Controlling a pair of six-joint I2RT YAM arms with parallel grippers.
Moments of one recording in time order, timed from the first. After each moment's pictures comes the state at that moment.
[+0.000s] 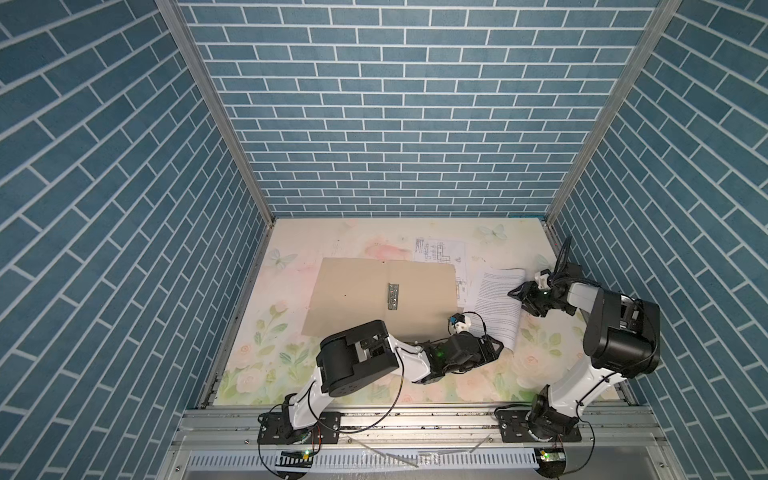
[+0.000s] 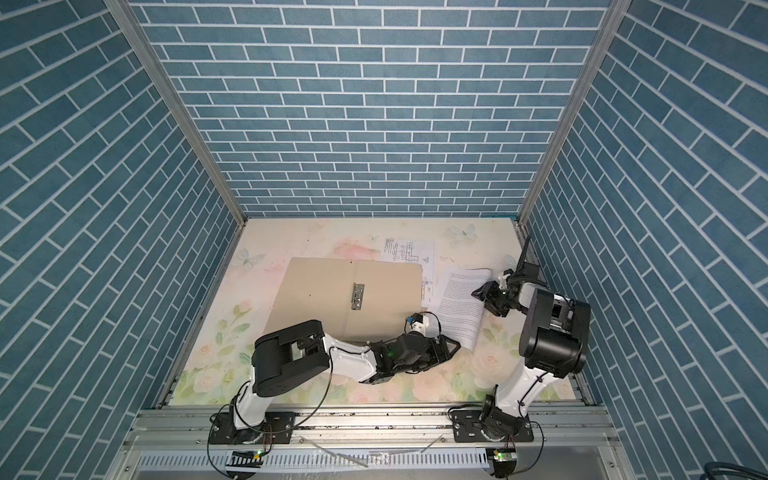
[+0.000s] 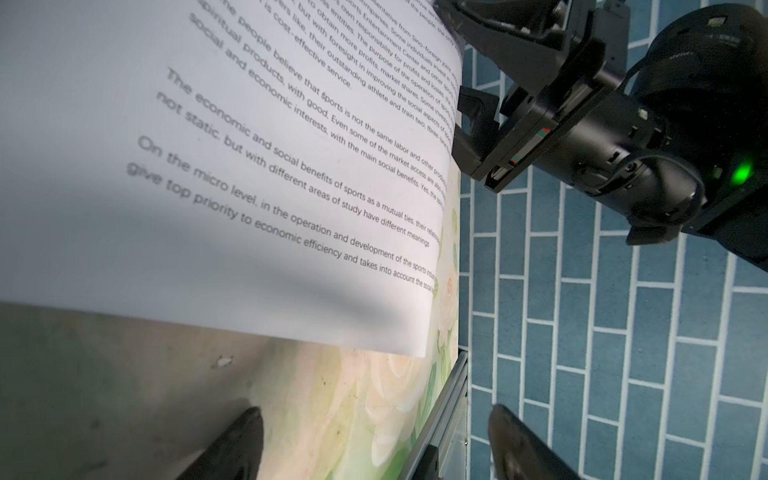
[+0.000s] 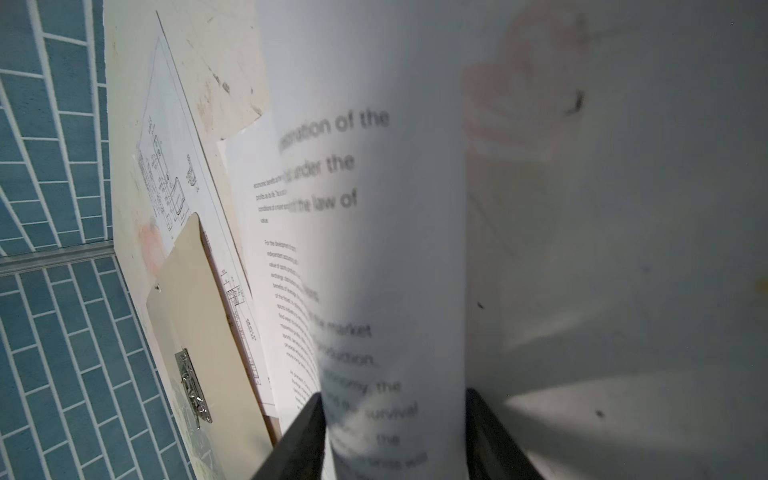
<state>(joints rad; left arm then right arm) -1.26 2.10 1.05 0.61 -0.03 -1.41 -0.28 1.75 0.91 -0.38 -0.63 0.34</state>
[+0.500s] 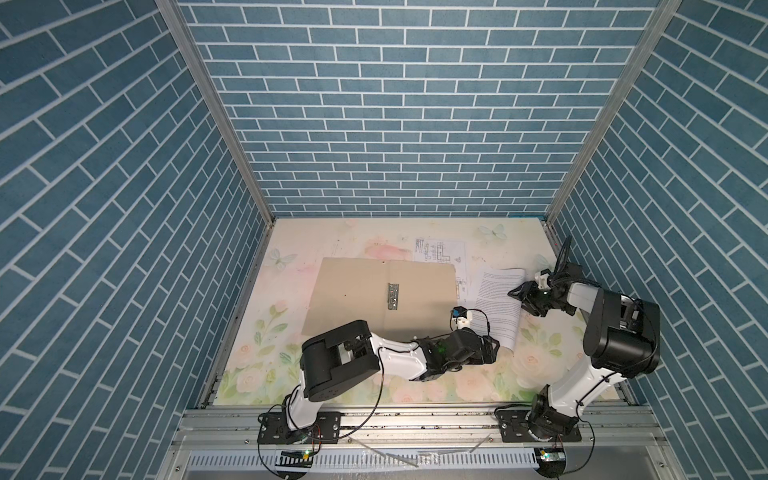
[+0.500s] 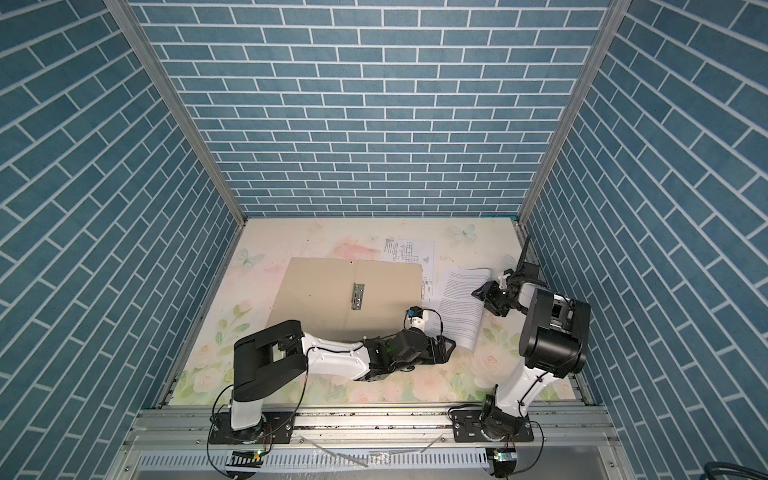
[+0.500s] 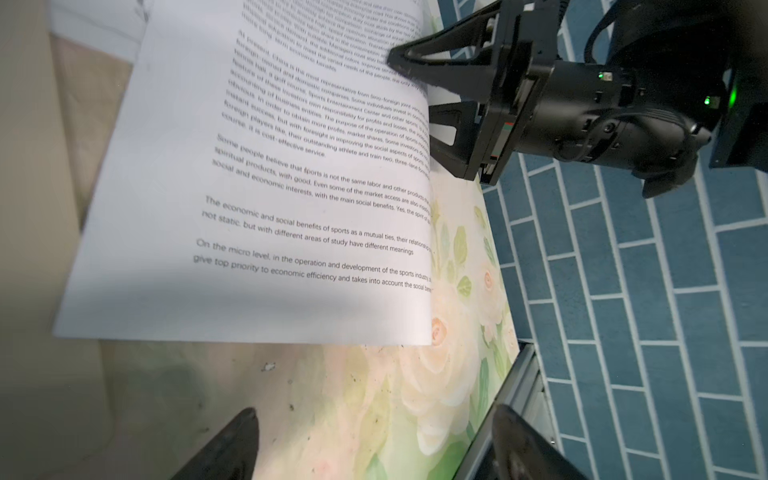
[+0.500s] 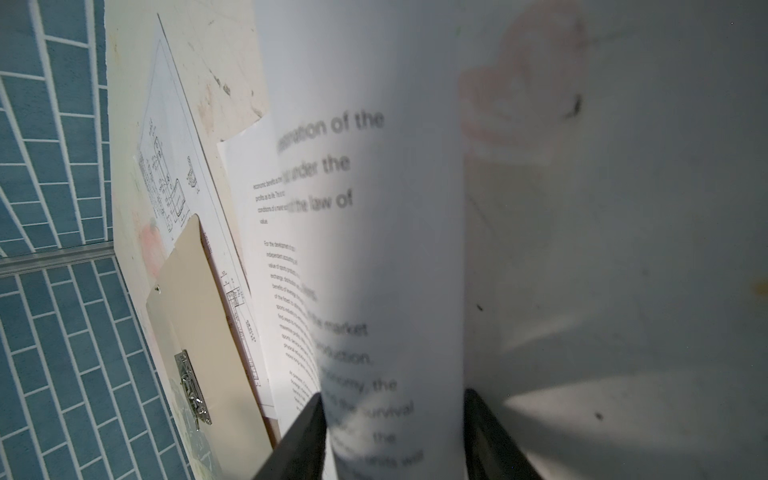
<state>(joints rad) -1.27 1.94 1.07 0.33 -0.16 -1.04 -0.28 1.75 0.91 -0.37 -0.63 0.34</state>
